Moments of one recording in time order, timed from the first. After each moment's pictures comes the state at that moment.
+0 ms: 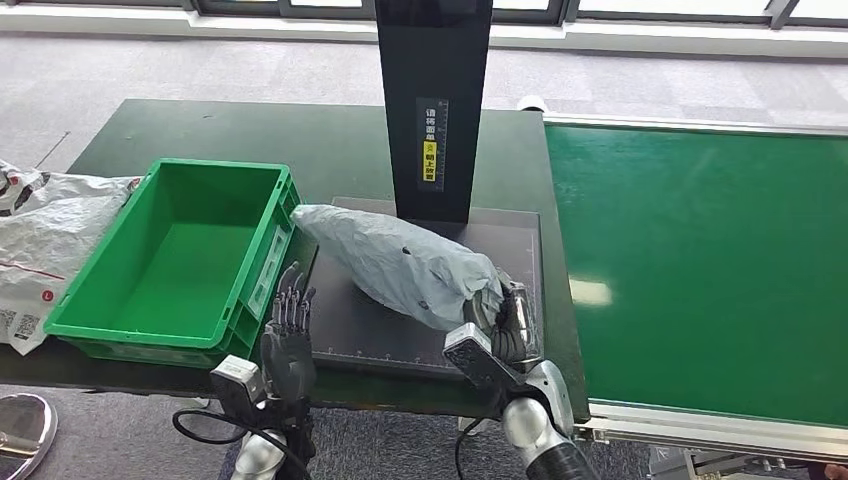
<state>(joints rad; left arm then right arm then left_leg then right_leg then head) 0.04 -0.31 -0.06 -1.36 -0.07 0.05 -0.68 -0.30 0.24 0.33 -0.83 0.57 -0.49 -0.61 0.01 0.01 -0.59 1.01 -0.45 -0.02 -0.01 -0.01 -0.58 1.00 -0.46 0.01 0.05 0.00</state>
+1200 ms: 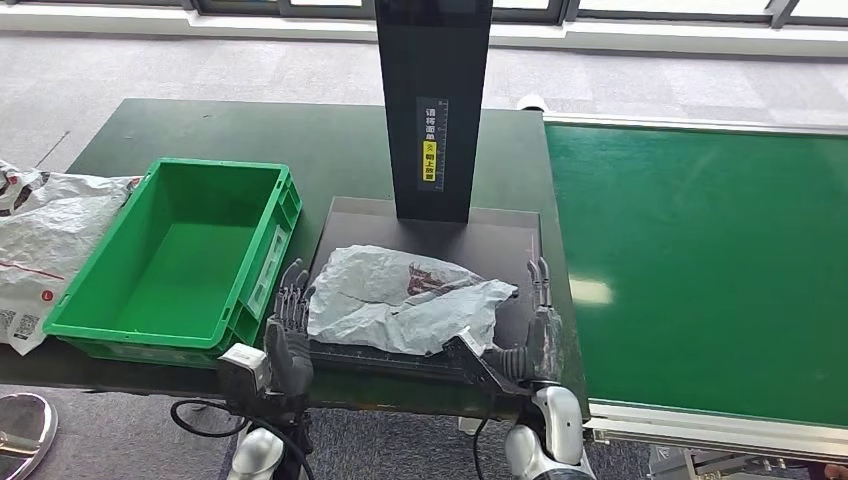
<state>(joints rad) 0.05 -0.32 -0.06 -1.41 -0.12 0.11 -0.56 -0.17 0.28 0.17 -0.87 1.18 -0.69 -0.22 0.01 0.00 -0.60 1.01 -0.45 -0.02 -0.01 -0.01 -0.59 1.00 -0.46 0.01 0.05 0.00</state>
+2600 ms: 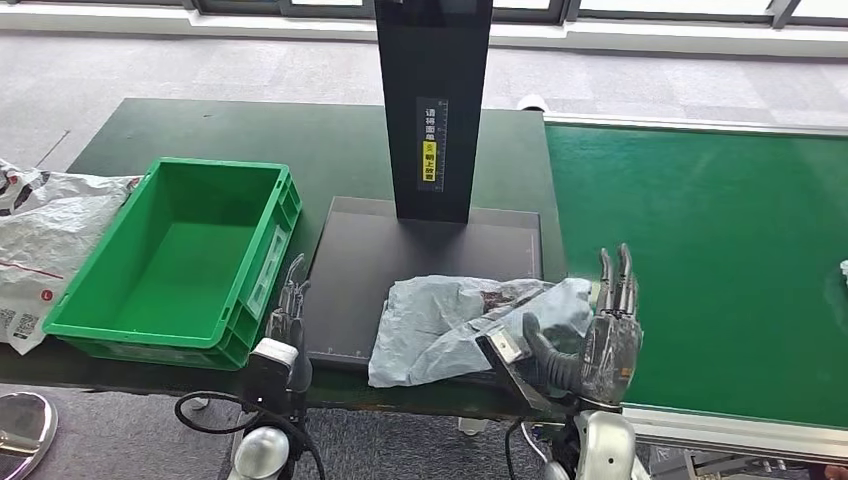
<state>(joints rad) 0.06 -0.32 -0.09 -1.46 -0.37 0.21 -0.48 -0.05 0.03 0.40 -1.38 1.57 -0.61 0.36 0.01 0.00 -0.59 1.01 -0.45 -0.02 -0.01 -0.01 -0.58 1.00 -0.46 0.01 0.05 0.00</state>
